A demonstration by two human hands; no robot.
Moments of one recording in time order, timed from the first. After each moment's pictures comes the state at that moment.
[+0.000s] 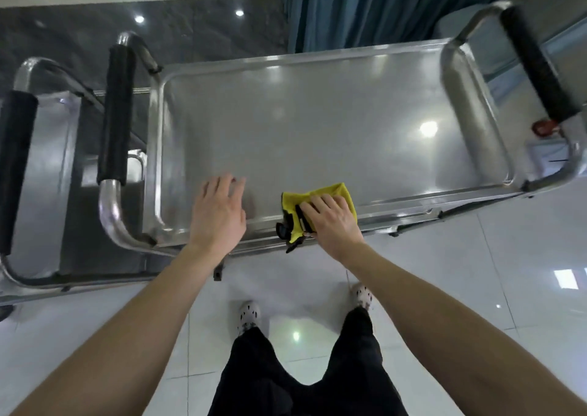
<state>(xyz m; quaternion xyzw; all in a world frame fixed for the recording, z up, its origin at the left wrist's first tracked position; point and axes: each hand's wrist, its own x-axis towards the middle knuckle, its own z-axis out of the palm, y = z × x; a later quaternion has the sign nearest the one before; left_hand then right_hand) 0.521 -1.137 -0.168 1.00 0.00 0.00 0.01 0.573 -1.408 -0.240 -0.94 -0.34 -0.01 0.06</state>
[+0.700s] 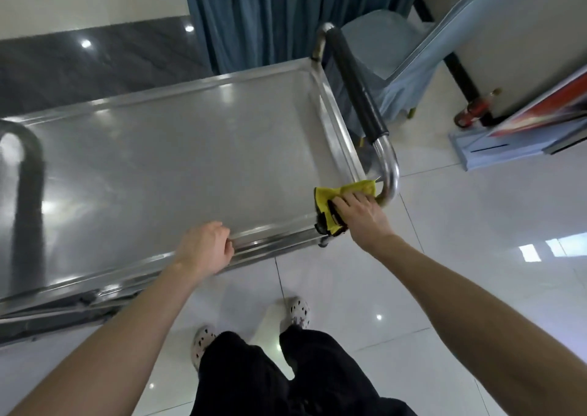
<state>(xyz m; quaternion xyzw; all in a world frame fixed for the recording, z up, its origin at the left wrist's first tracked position) 0.627 -1.419 -0.215 0.98 -0.06 -0.18 0.03 0.701 -1.797 -0.192 -0.97 -0.20 0.15 -0.02</state>
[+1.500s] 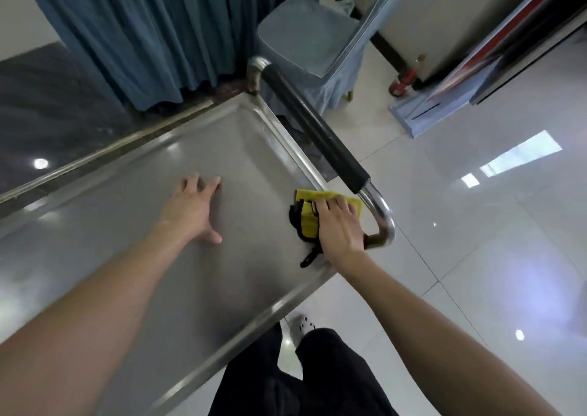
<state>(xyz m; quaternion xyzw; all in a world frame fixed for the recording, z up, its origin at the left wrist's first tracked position) 0.917 -1.455 -0.149 0.95 -0.11 -0.29 -0.03 0.793 -1.738 -0.197 -0.99 0.08 0.11 0.05</state>
